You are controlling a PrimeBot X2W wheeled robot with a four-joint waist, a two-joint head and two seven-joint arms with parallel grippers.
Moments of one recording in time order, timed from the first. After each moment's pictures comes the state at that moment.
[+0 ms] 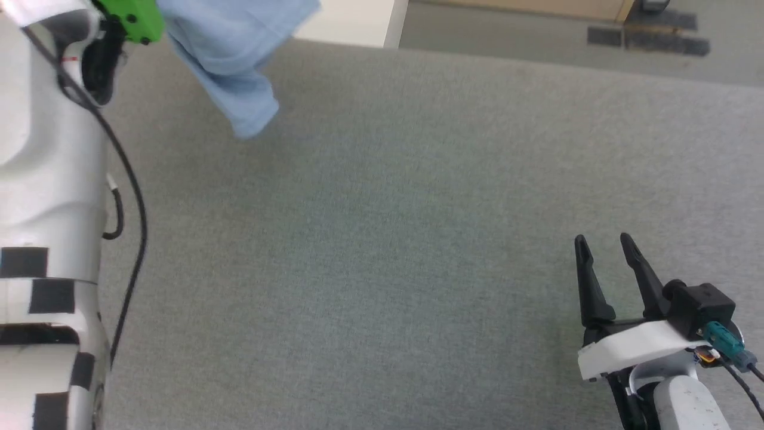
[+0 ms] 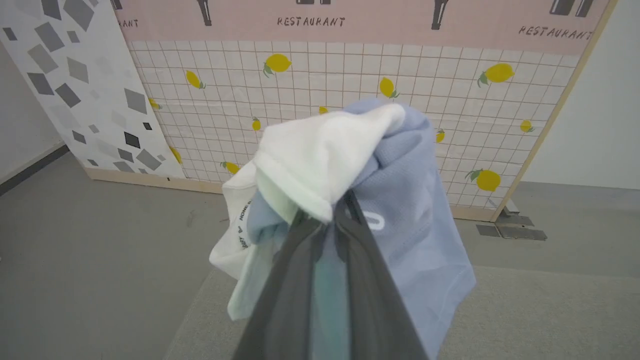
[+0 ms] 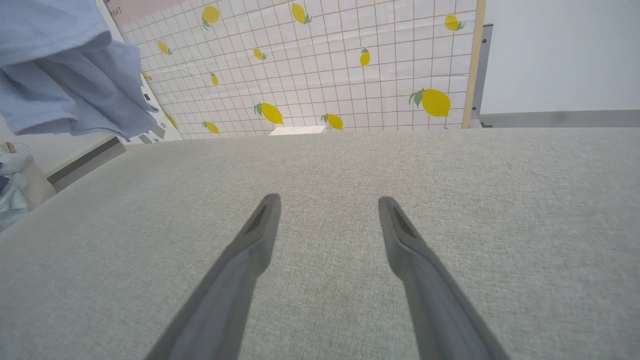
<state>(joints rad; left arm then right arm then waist) -1.14 0.31 -0.15 0.67 -0.40 -0.10 0.26 -0.10 -0.05 -0.01 0.20 0.18 0.12 -0.23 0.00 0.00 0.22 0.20</state>
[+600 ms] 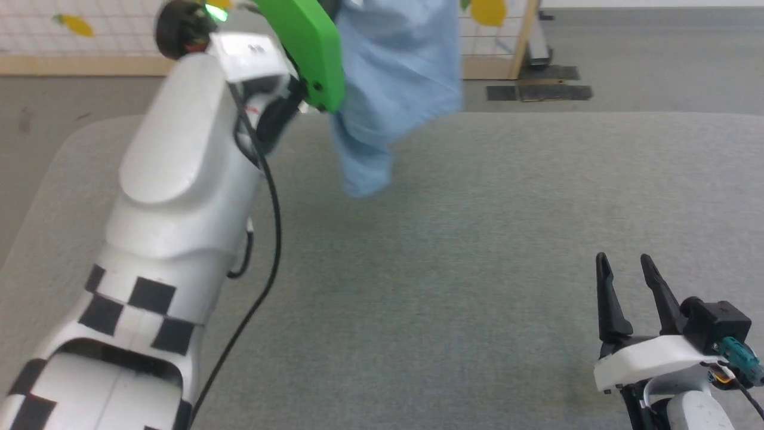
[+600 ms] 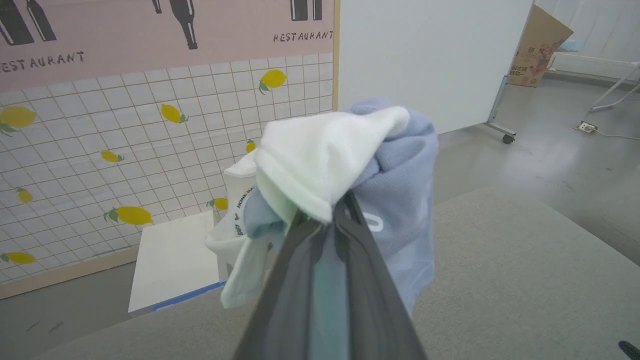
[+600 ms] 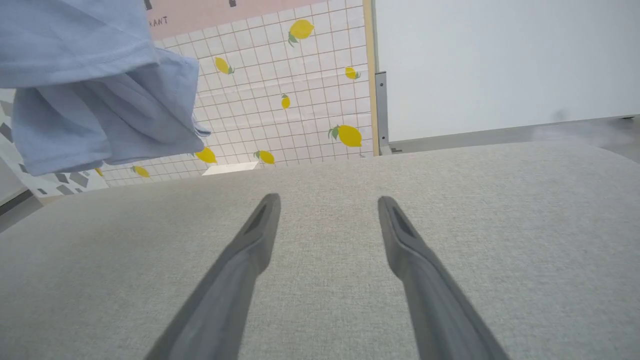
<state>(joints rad) -1.07 0.15 -0.42 0.54 -0.55 -0.12 0.32 -0.08 -0.05 -0.07 0.26 0.19 0.12 -0.25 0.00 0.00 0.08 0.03</state>
